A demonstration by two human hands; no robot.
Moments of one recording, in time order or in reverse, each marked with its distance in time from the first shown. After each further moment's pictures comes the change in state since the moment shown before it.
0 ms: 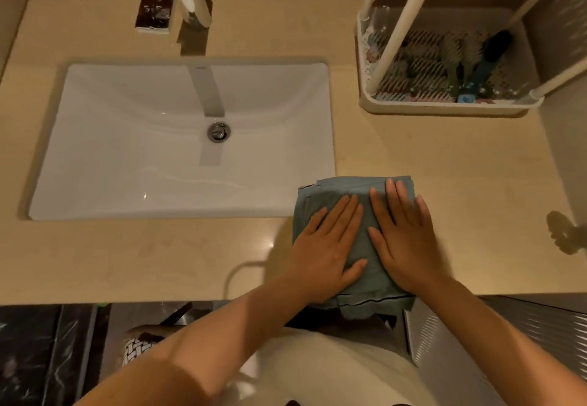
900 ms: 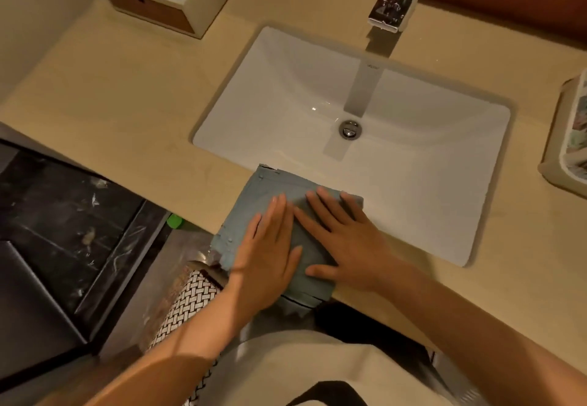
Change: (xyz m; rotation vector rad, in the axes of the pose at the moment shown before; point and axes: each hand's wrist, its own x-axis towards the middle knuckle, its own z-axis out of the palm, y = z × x) left_hand -0.170 -0.122 -0.028 -0.035 0.121 -0.743; right_hand 0.079 -0.214 0.000 -0.021 -0.093 -0.939
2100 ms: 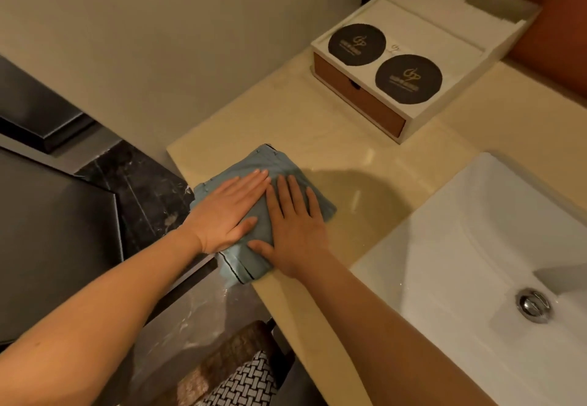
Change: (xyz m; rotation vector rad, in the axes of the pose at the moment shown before) left_hand 0.075 -0.386 -0.093 0.094 -0.015 -0.102; right_hand 0.380 -0.146 -0.032 0.131 -0.090 -0.157
